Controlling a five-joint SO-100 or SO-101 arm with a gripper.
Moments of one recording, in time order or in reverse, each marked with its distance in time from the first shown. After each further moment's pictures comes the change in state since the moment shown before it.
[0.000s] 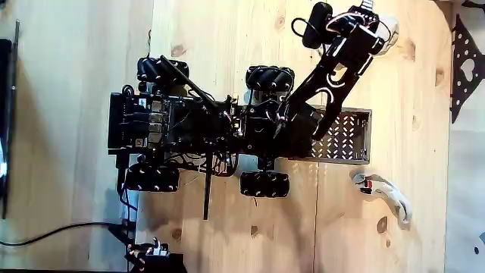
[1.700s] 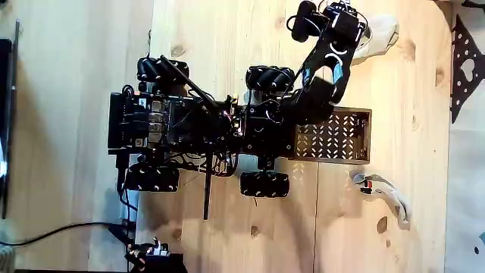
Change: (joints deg) arm -3.5 -30.3 18.5 -42.5 3.2
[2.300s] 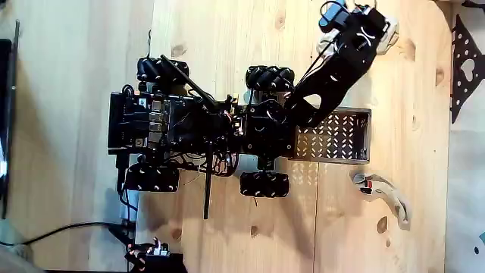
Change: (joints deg) arm 10.8 -36.7 -30.7 1.6 13.1
